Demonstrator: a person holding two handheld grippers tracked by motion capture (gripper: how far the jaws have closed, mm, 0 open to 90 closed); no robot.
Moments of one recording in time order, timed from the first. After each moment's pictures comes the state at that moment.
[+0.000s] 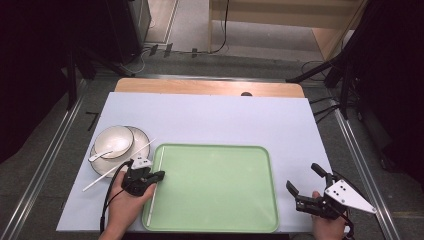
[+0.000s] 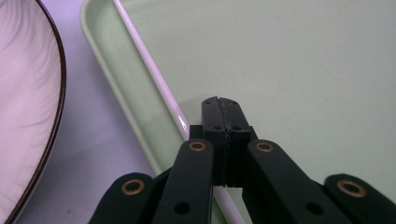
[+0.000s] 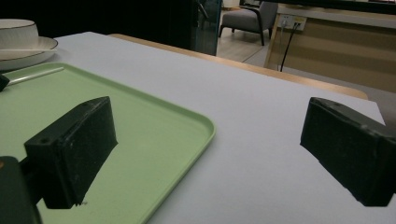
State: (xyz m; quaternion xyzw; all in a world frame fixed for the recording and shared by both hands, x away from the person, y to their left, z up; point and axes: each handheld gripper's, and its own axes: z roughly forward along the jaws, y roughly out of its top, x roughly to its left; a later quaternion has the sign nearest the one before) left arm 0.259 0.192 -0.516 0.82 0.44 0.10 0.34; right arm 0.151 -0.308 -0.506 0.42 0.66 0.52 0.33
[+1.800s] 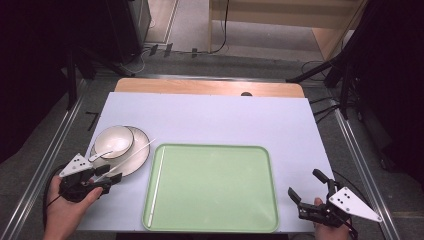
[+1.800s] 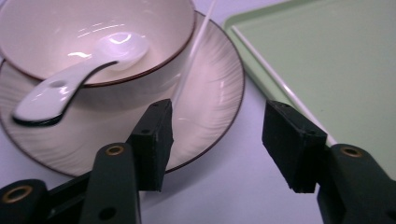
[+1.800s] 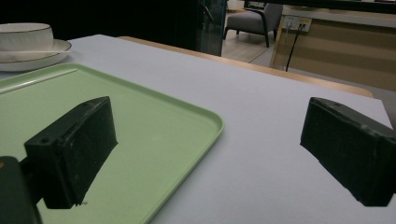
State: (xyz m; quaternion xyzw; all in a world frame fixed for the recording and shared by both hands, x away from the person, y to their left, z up) left arm 0.240 0.317 -0.471 0.80 0.45 0.16 0.37; right arm 0.135 -0.309 -0.506 0.42 0.66 0.53 0.33
